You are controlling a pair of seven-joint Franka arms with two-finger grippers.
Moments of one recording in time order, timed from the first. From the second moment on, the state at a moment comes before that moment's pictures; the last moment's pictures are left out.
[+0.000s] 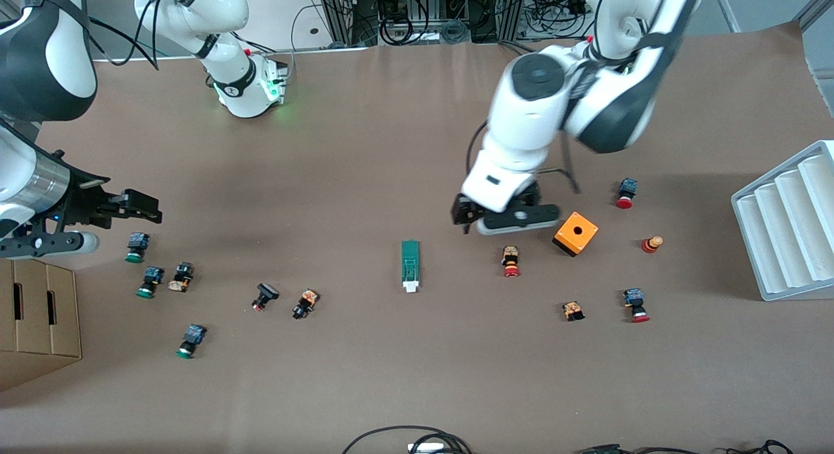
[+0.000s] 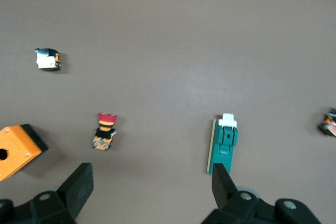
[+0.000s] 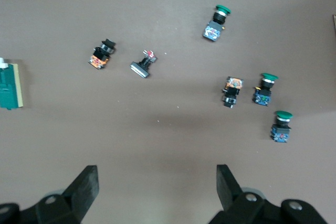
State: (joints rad) left arm -0.40 0.32 -0.31 -1.65 0.25 2.13 -0.98; right arm -0.01 0.11 0.03 -1.58 0.05 1.61 -0.01
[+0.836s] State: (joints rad) left arm -0.67 0.59 -0.31 -1.65 0.86 2.27 -1.68; right arm -0.01 0.11 0.03 -1.58 0.06 1.62 -0.01
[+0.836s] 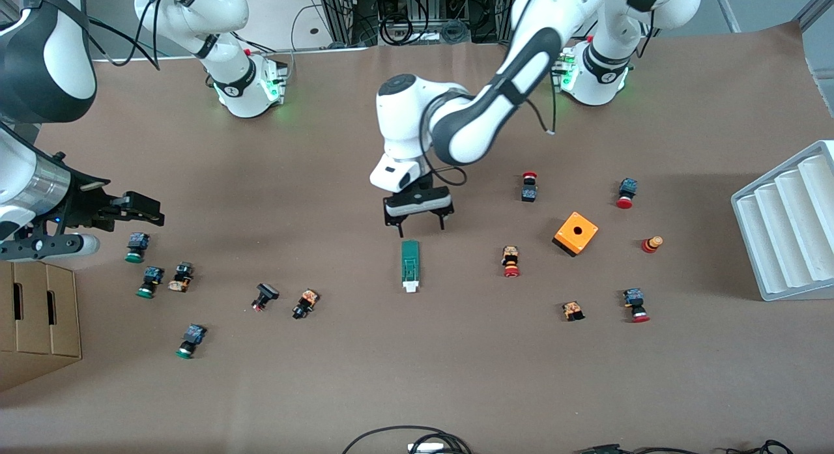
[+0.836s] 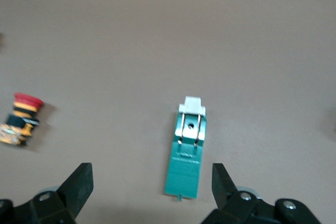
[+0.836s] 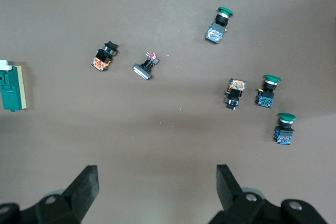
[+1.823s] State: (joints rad) left arm -0.74 0.69 -0.31 -1.71 1.22 2.29 -2.07; right arm 0.00 0.15 0.04 -1.58 0.08 1.62 -0.01
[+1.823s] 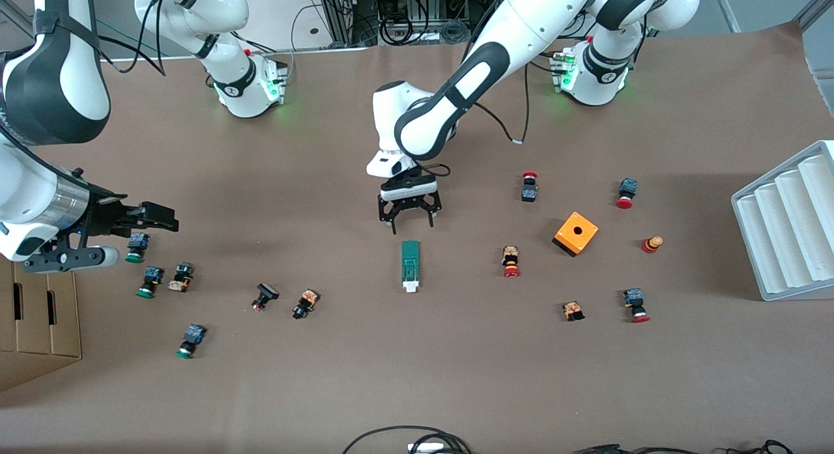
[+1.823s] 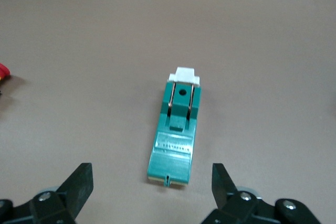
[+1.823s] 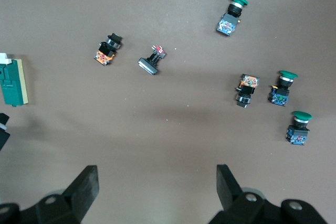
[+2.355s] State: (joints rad) left arm -0.79 0.74 -0.30 -1.72 1.34 2.29 -2.13; right arm 0.00 0.16 0.04 -1.58 0.08 1.62 -0.01
